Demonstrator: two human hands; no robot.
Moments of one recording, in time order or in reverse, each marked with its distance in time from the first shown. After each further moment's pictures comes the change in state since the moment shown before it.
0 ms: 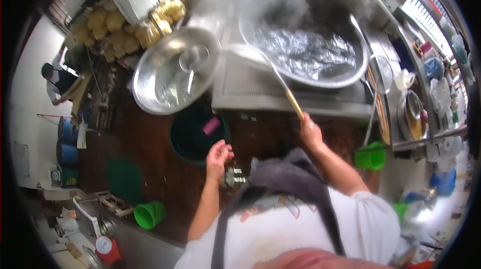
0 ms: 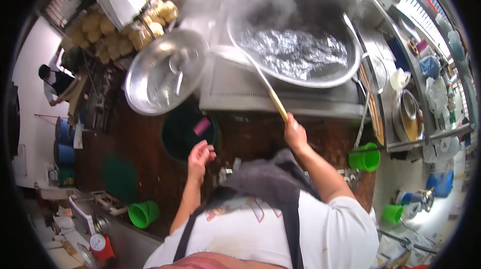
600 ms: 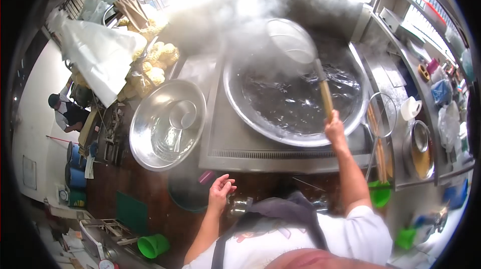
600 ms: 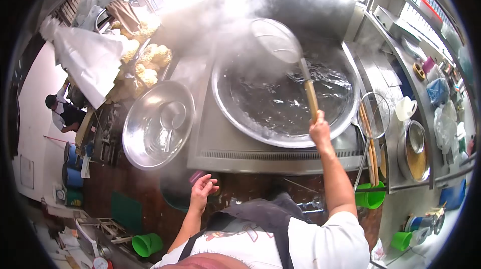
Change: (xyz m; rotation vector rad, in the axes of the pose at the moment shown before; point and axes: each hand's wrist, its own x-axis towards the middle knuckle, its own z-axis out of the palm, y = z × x) left_hand 0.132 0.040 0.158 0.029 -0.003 -0.078; right_hand 0.273 0.198 -0.098 0.172 0.242 0.249
